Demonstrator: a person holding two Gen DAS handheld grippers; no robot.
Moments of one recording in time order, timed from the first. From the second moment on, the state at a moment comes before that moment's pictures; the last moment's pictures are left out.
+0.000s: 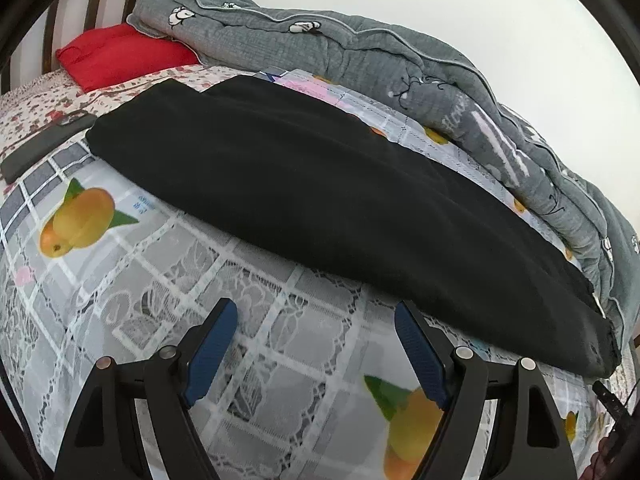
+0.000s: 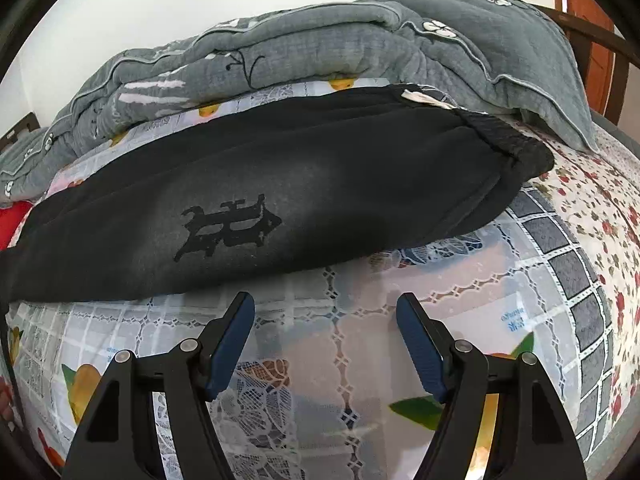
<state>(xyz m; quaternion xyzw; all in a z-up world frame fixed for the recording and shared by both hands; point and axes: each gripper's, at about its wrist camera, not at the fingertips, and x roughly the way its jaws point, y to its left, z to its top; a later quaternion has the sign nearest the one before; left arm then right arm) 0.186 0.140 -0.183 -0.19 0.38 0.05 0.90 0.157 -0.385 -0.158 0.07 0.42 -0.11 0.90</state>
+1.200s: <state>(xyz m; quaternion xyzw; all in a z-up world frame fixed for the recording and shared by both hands) 0.231 0.210 -0.178 -0.30 0.37 0.08 0.88 0.190 -0.444 -0.120 0.15 0.34 -0.10 0.92</state>
